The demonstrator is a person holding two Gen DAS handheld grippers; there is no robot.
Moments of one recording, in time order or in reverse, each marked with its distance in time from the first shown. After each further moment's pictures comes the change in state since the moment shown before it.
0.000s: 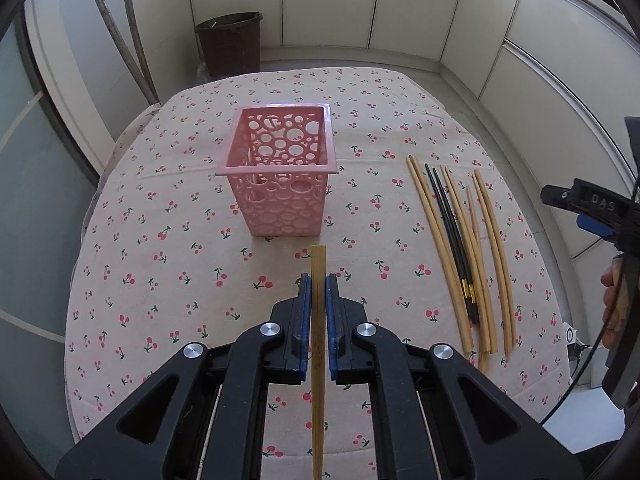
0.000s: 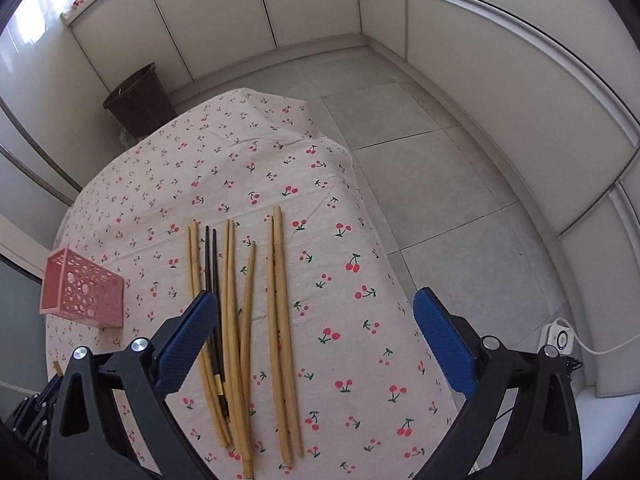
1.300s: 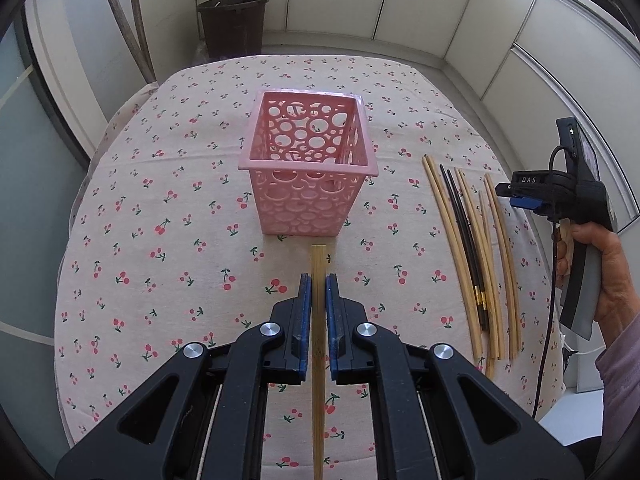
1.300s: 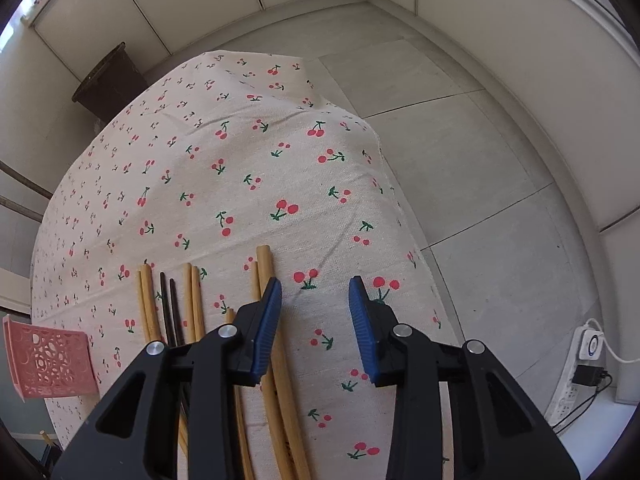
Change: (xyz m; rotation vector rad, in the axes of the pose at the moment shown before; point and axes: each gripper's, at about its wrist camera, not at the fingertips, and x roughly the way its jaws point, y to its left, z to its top) left arm 0.017 0.026 0.009 -0.043 0.054 -0.051; right arm 0.107 0.017 0.047 0.048 0.130 0.001
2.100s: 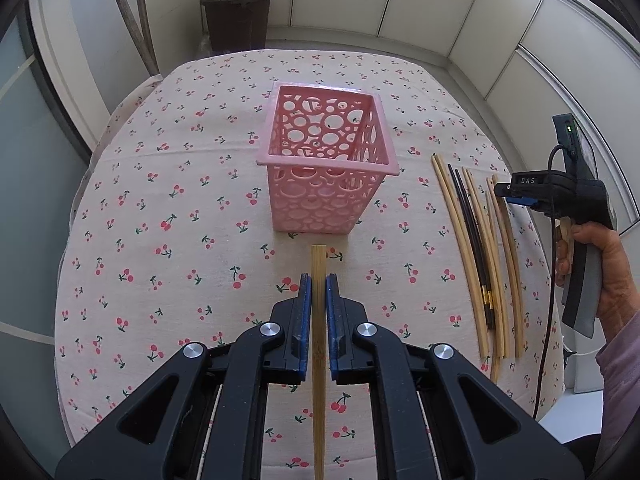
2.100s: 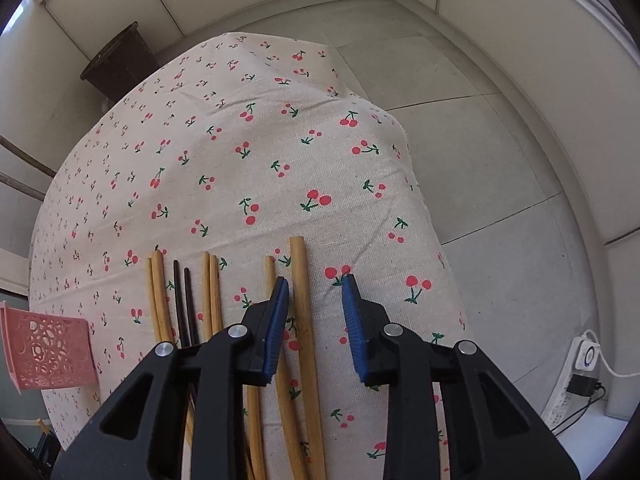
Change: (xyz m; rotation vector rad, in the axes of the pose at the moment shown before) left arm 0.003 0.010 0.000 -0.011 0.014 -0.006; right arm 0.005 0.023 0.002 -0.074 0.015 -0.015
